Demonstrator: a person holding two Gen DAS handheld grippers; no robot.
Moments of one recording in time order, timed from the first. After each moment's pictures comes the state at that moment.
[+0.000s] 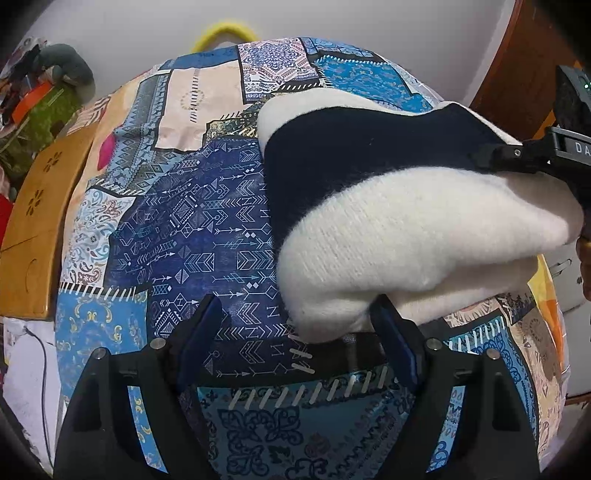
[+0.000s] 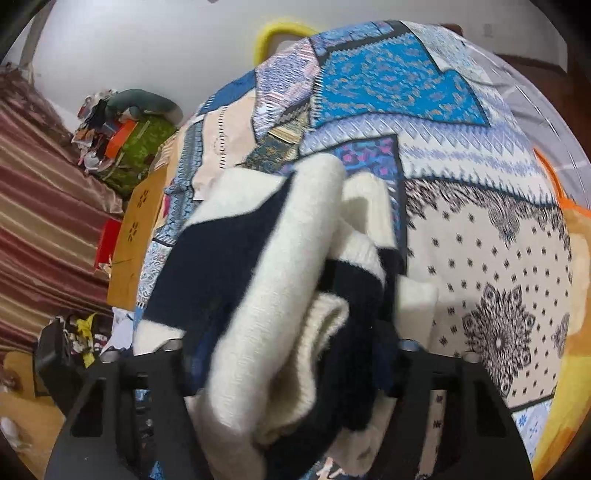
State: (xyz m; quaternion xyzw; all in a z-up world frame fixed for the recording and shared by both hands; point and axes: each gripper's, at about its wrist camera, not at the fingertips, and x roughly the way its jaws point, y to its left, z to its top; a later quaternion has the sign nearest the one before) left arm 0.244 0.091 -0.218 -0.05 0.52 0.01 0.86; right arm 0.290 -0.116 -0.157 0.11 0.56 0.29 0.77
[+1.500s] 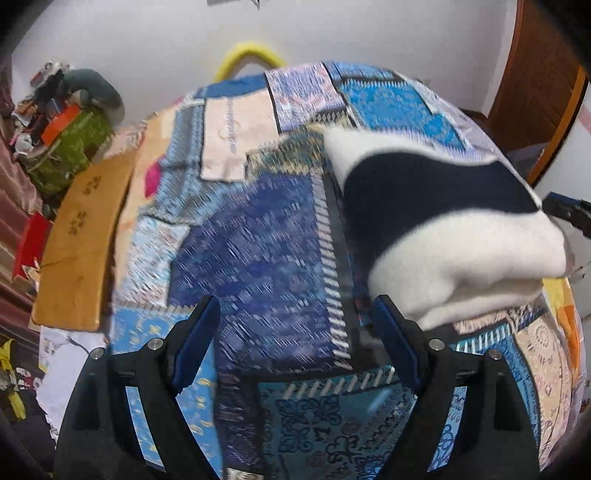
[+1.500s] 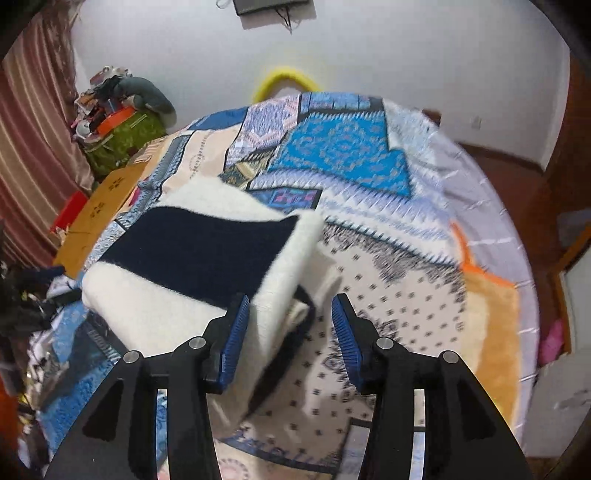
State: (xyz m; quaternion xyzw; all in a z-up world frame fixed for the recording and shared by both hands) left arm 0.232 0.102 -0.165 0.00 0.48 0.07 0.87; right arm 0.252 -0.191 -0.122 -0.04 0.45 0.25 0.86
